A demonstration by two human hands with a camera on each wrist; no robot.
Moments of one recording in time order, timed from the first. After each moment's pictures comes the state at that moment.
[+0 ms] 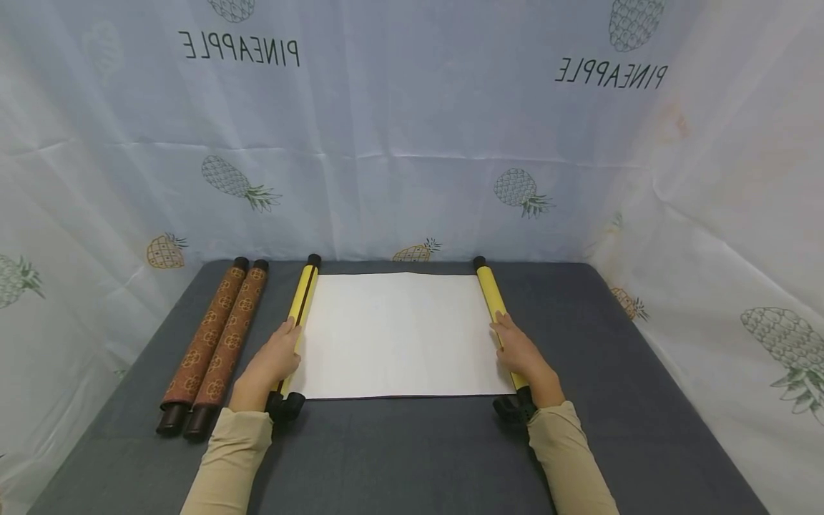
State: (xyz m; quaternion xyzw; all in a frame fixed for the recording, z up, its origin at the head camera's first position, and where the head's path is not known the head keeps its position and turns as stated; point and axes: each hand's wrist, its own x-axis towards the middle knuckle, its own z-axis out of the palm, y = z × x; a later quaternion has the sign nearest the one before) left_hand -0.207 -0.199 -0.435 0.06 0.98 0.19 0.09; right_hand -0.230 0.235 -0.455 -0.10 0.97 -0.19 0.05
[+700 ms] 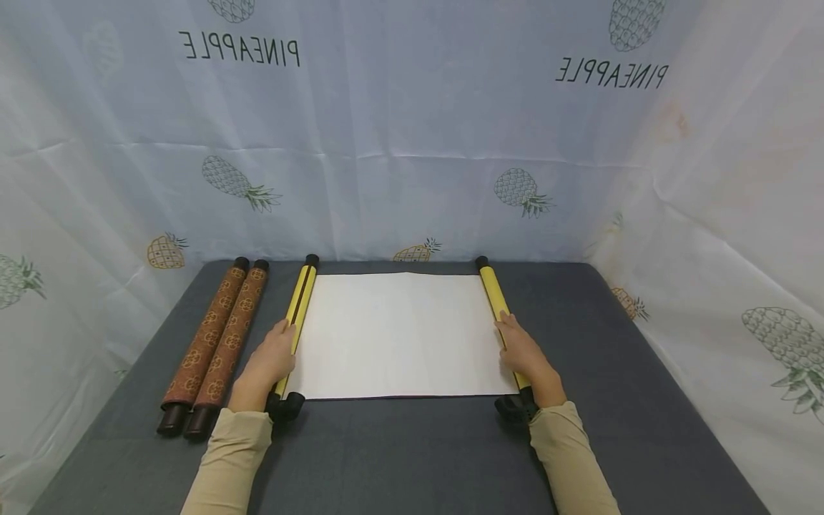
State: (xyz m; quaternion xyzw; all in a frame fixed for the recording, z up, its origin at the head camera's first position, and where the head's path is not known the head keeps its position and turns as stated) left_hand -0.204 -0.201 -0.433 0.03 0.98 0.18 0.09; right_hand -0.227 0.237 -0.454 -0.09 0.97 -0.21 0.04
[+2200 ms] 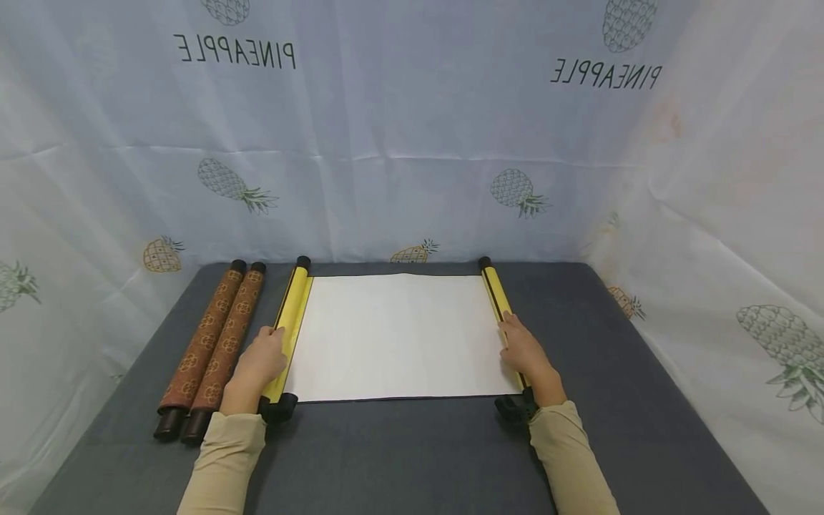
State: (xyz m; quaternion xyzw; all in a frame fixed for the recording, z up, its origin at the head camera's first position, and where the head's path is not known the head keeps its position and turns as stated) left_hand -0.206 -0.208 -0.431 -0.02 0.98 0.16 0.09; right_hand -0.226 0.243 -0.451 -0.05 0.97 -0.21 0.04
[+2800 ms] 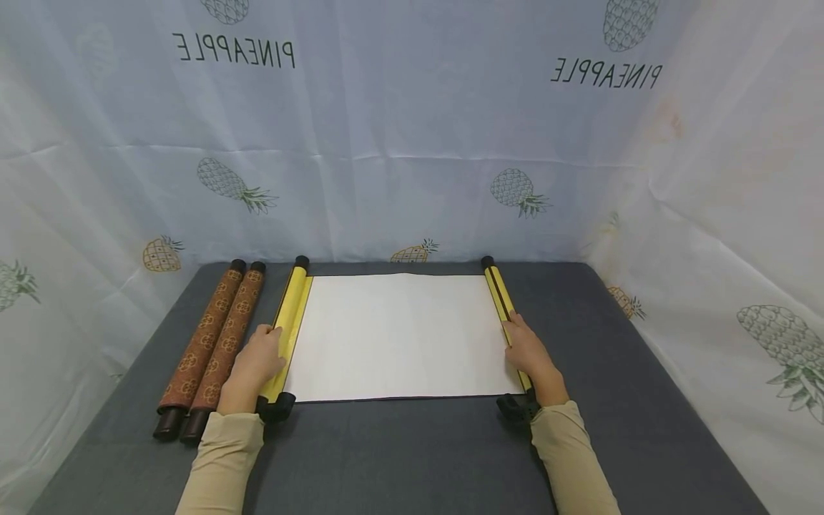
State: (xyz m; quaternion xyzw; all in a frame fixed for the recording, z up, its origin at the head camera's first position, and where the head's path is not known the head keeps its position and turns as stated) left_hand -0.206 -0.213 -0.433 -0.02 0.99 0.15 0.07; right_hand -0.228 0.247 -0.454 -0.04 0.98 -0.21 0.03
